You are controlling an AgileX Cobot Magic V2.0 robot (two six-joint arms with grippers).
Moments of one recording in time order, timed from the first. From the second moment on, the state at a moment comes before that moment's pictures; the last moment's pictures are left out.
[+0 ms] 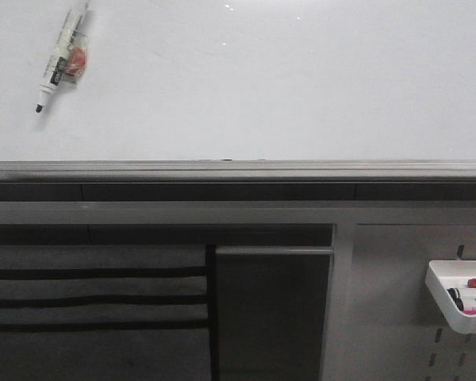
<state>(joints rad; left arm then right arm) -0.08 -0.01 0.01 0.01 -0.03 0.07 -0.05 -0.01 0.02 -0.08 -0.02 0.11</state>
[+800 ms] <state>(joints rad) -0.08 0.10 -0.42 -0.05 0.34 0.06 -0.03 0.09 -0.35 0.00 0.41 0.05</state>
